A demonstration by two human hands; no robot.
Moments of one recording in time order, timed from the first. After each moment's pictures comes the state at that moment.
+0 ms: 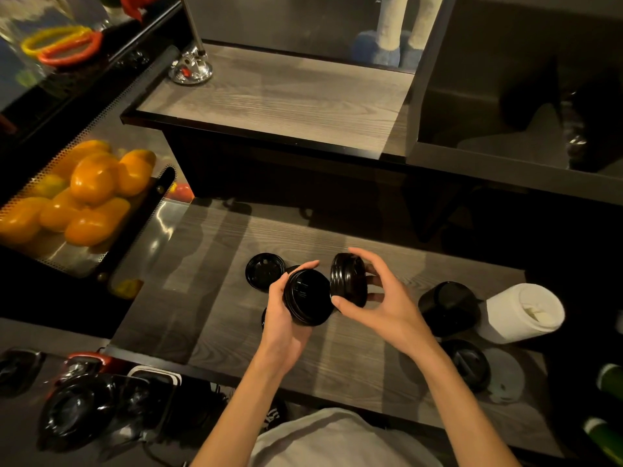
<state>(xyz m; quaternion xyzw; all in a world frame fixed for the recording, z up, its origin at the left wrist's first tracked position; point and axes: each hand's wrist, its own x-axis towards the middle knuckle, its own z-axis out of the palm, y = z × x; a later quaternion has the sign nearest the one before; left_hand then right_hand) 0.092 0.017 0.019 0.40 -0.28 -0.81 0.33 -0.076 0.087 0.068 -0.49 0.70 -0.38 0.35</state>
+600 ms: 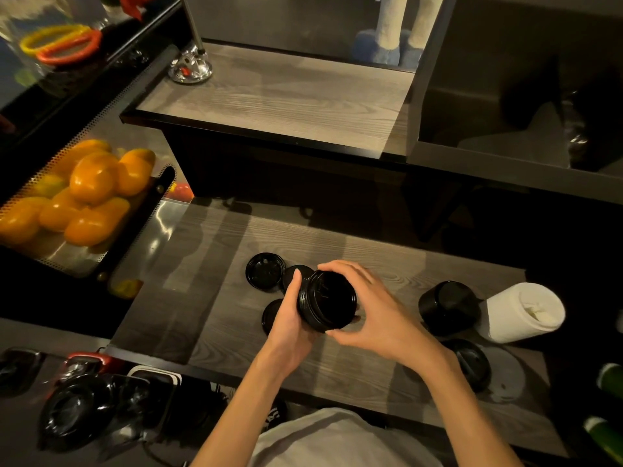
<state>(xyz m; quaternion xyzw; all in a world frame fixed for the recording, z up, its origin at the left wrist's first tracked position) 0.087 0.025 0.037 0.41 -0.26 -0.83 0.26 -0.069 0.085 0.079 -0.65 0.66 -0.22 0.32</state>
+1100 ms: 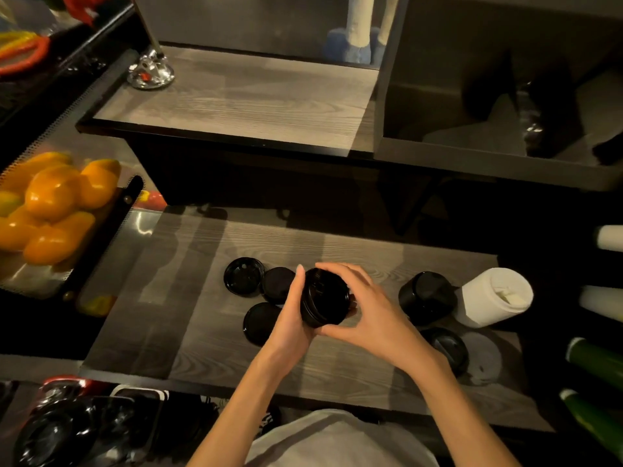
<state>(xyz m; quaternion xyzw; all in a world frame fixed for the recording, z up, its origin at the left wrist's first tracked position) 0.056 0.037 0.046 0.36 -0.32 -0.85 0.23 -0.084 0.106 0.074 -0.59 0.70 -0.26 0.31</state>
